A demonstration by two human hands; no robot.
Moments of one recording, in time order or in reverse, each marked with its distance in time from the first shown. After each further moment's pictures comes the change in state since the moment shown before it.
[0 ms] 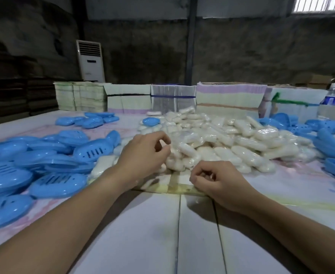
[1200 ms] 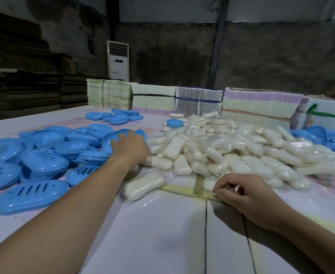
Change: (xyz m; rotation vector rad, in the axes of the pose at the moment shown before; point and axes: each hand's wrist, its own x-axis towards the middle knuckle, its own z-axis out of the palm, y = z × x) left_hand 0.029 -0.089 -0.030 0.606 -0.165 -0.526; right_hand 0.000 0.000 0.002 -0.047 -0.115 -0.026
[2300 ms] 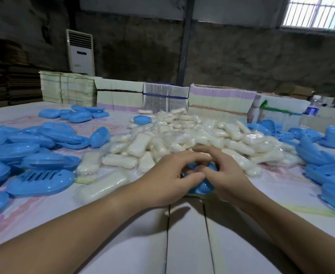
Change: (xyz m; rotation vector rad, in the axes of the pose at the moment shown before) left_hand -0.128 0.103 -0.010 -0.890 -0.145 0.928; right_hand 0.004 0.015 -0.017 0.186 0.266 0.077
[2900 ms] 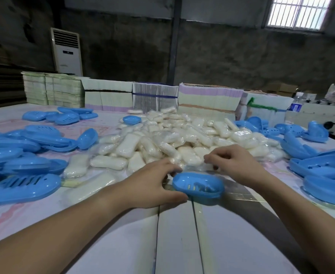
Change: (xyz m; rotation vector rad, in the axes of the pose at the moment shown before) left_hand 0.001 -0.034 0.001 0.272 -0.178 -0.125; right_hand 0.009 0.016 -0.052 -0.286 0.008 0.200
